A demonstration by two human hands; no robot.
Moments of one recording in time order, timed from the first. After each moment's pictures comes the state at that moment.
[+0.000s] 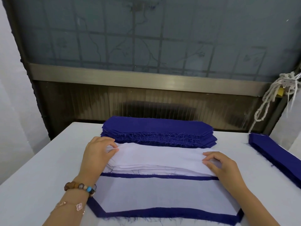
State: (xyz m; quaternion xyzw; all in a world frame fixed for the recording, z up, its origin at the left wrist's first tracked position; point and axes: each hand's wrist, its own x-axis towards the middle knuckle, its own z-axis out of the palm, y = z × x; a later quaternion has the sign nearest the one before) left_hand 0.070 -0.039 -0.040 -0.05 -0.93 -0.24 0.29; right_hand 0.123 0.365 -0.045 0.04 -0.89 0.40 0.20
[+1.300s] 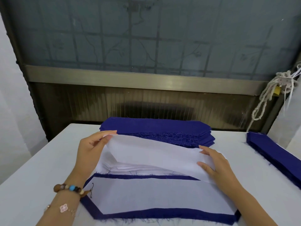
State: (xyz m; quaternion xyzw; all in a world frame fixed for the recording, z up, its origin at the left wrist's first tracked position) left_hand 0.096 -0.033 -0.011 -0.13 -0.76 -0.58 0.27; right_hand 0.123 0.362 -0.047 0.06 -0.93 0.31 0.16
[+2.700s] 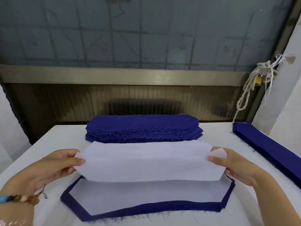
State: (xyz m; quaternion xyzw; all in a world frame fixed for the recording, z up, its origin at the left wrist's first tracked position) left_hand 0.087 -0.112 -0.012 0.03 -0.77 -0.61 -0.20; right_hand 0.149 0.419 -0.009 -0.05 -0.77 0.62 -0.10
